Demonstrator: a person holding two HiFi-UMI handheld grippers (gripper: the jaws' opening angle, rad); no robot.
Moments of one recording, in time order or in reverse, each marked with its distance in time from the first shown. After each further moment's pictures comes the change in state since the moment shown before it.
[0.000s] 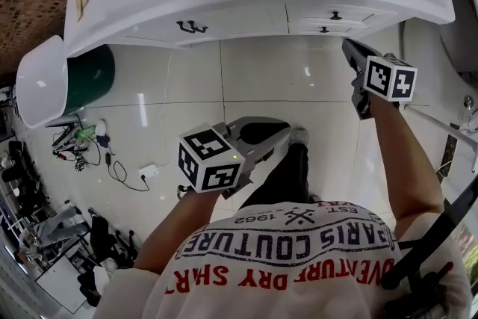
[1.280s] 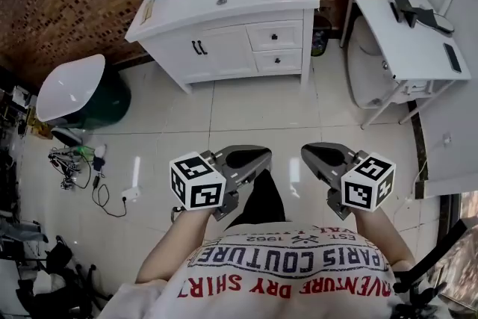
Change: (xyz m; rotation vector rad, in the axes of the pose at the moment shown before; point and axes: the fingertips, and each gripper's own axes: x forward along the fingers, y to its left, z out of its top) left arm -0.048 -0.459 -0.281 0.402 -0.283 -0.006; right arm -0.571 0.287 -0.340 -0.370 -0.223 0.394
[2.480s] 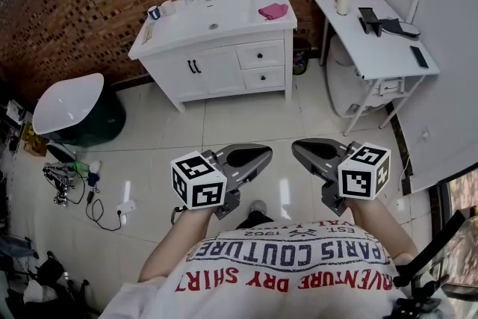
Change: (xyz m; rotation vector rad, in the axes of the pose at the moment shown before) left arm -0.049 -0.131 0.017 0.146 -0.083 -0.085; right arm -0.070 0.128 0.026 -0.038 -0.072 0.010
